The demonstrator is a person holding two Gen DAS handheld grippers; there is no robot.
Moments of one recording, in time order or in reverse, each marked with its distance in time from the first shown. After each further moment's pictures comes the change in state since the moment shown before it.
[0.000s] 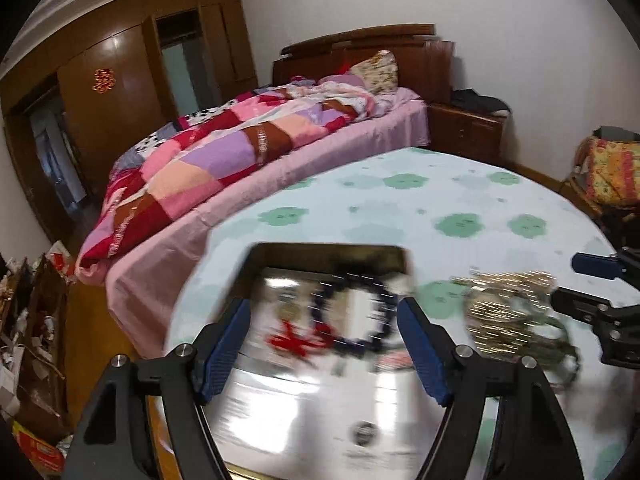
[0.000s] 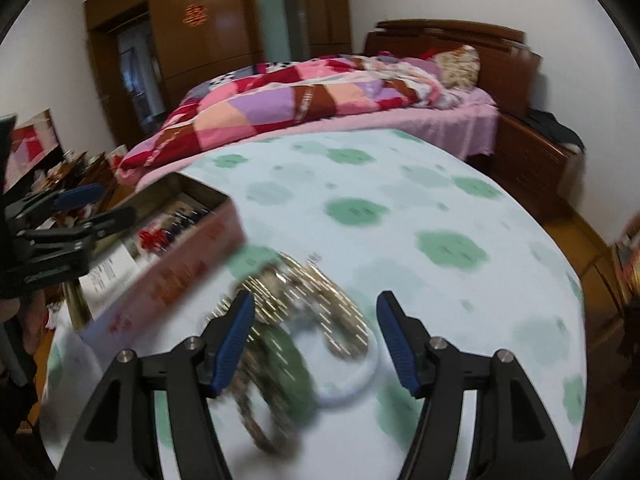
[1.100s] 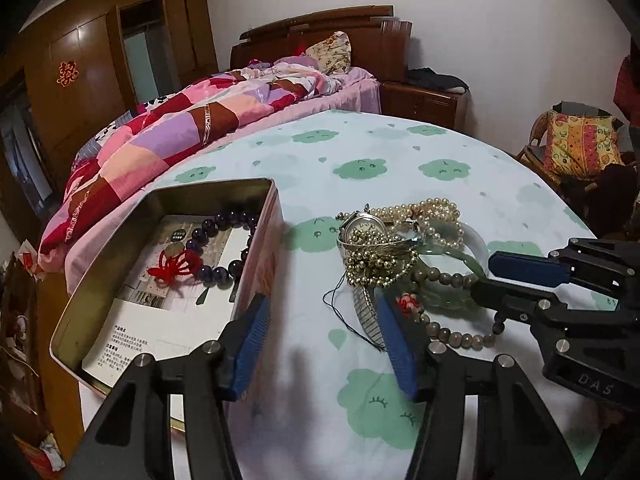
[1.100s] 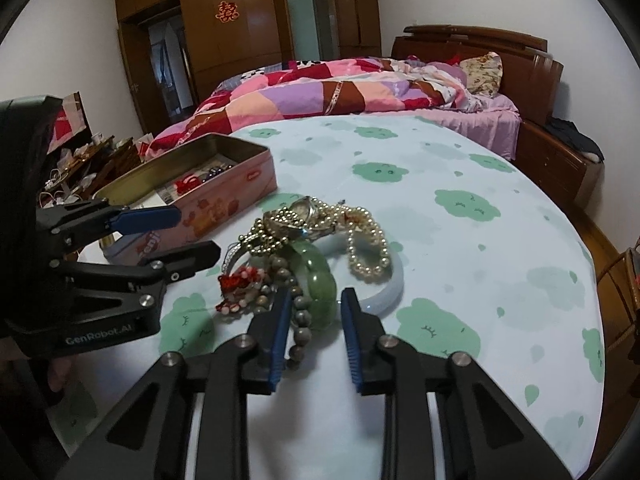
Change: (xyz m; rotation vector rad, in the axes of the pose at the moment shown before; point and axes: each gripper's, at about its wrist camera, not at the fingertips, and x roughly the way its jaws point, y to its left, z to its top) left arm -0.004 -0.076 -0.045 0.024 0.059 -0.120; right arm -0.010 0.008 -0.054 -0.093 -0.015 0.096
